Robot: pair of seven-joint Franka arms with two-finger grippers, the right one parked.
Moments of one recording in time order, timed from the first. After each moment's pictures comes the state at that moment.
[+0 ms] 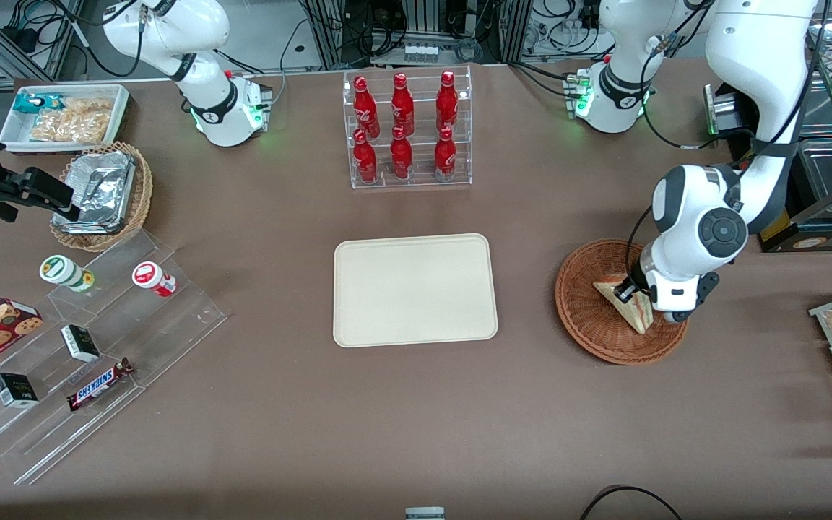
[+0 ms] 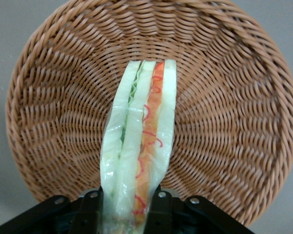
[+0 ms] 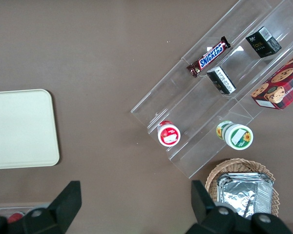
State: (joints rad) arm -0.06 0.27 -0.09 -2.12 0.00 2.27 -0.80
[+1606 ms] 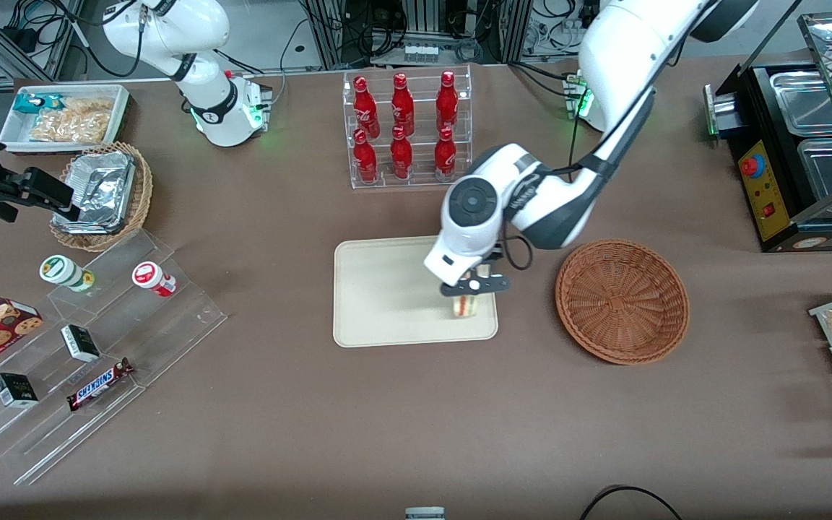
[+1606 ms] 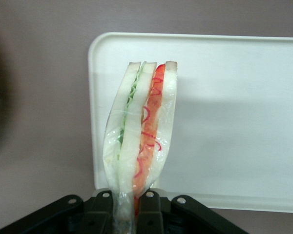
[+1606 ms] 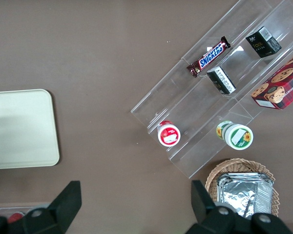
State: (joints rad) arm -0.38 0.59 -0.41 -1.56 0.18 2.00 -0.92
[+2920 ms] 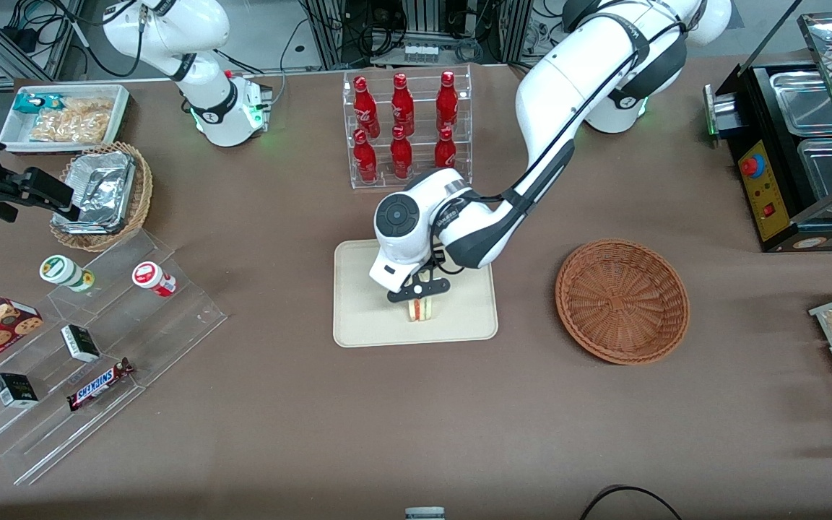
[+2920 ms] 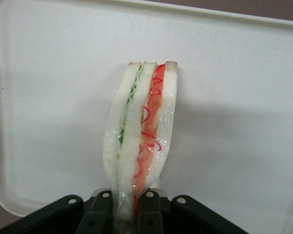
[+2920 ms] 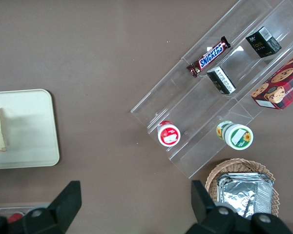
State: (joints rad) arm -0.54 0.87 -0.41 -1.28 0.28 1.99 -1.15
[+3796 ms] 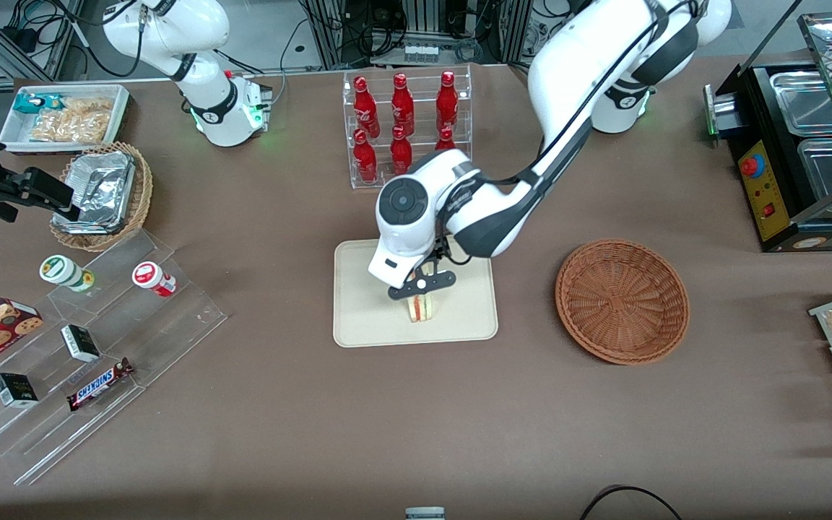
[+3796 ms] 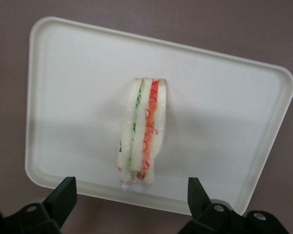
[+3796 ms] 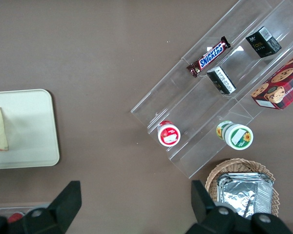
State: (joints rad) arm -0.51 0.76 -0.40 -1.22 0.21 1.88 -1.15
